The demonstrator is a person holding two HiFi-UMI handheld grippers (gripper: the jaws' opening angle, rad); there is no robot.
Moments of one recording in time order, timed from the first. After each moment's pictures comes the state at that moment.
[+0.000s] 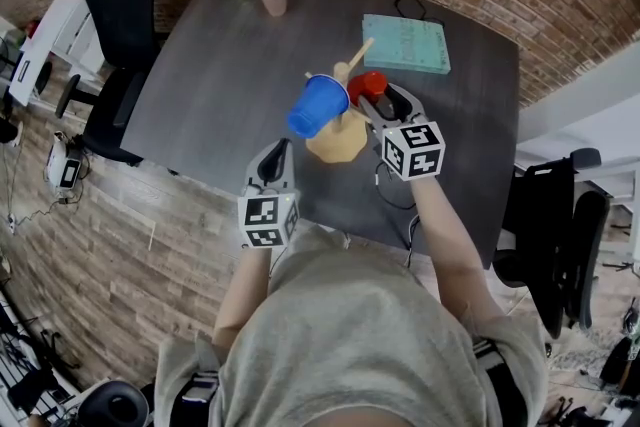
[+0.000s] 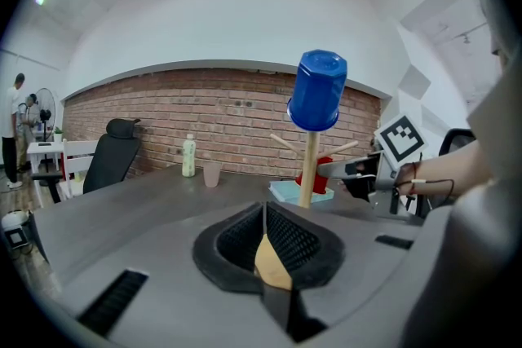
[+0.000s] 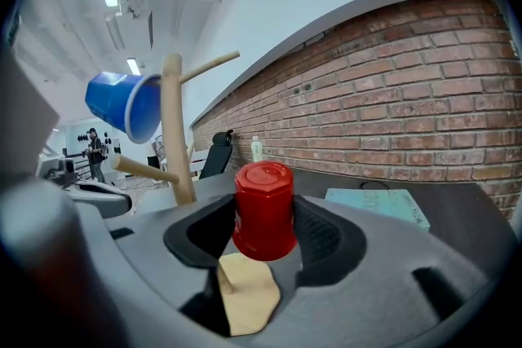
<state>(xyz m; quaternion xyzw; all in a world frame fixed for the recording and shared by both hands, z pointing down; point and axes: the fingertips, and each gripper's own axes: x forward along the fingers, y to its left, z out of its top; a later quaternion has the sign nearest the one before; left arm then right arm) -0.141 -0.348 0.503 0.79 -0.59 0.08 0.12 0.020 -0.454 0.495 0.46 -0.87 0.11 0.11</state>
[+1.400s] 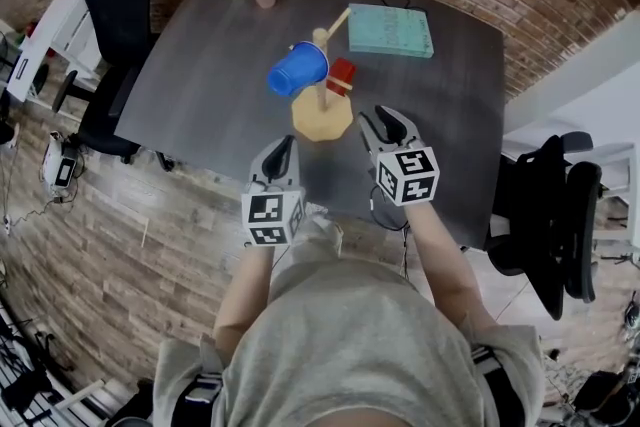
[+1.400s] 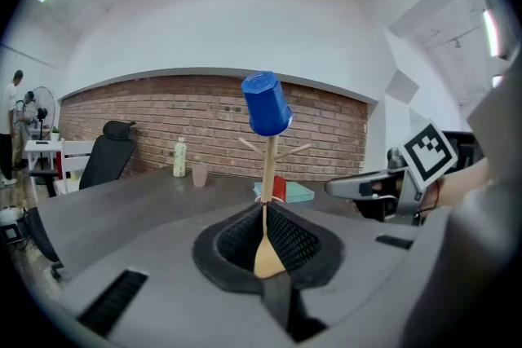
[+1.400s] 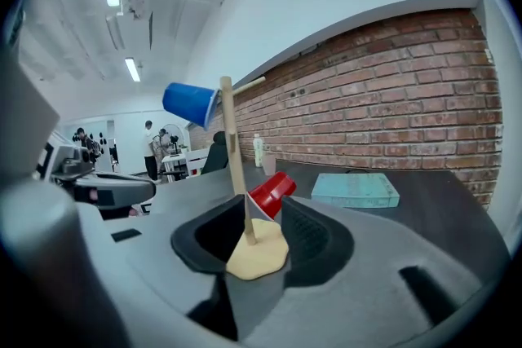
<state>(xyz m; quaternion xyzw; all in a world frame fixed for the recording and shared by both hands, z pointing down) -0.097 -0.291 0.494 0.81 -0.58 0.07 0.11 0.050 -0.348 0.502 0.48 -0.86 0.11 0.11</state>
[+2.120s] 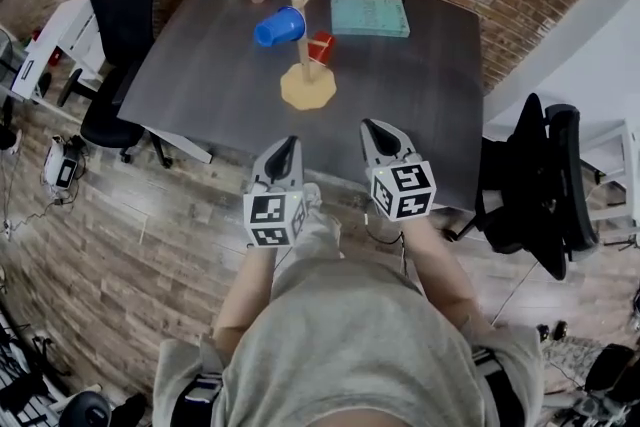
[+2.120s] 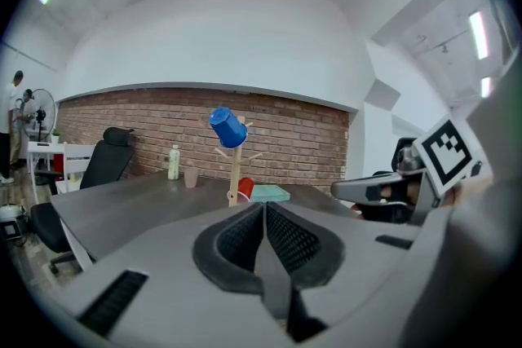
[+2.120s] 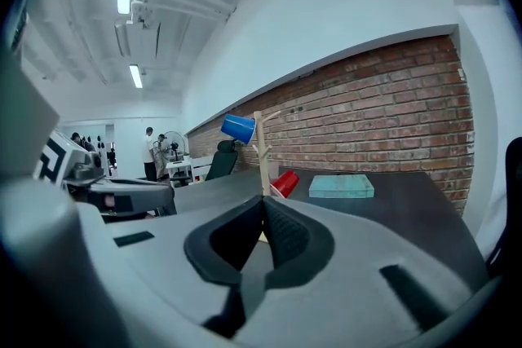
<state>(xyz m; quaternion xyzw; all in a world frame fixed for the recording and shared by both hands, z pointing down) -0.058 -0.176 0.469 0.82 -0.56 0.05 0.10 0.074 -0.206 0.470 0.50 -0.86 0.09 0.08</state>
